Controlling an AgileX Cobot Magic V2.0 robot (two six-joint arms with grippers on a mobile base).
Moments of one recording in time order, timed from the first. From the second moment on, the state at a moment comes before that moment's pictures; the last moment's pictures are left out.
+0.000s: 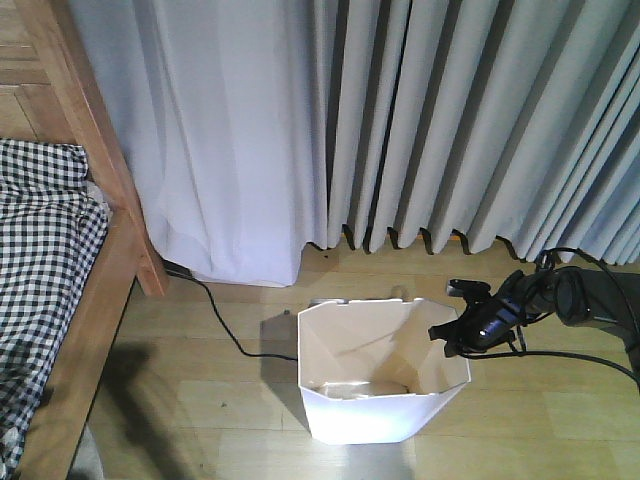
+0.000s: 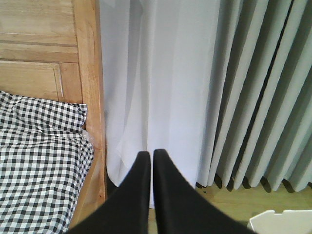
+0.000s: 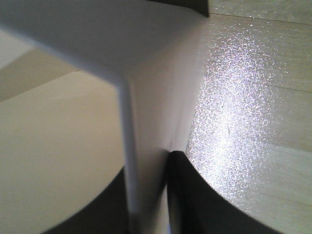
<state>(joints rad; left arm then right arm) 0.01 -0.01 0.03 -0.04 0.26 -0.04 -0.12 3.16 -1.98 0.58 0.54 -0.72</state>
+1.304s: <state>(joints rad) 0.01 -0.01 0.03 -0.04 0.26 -0.04 -0.13 3.14 -1.99 0.59 0.60 -0.72</state>
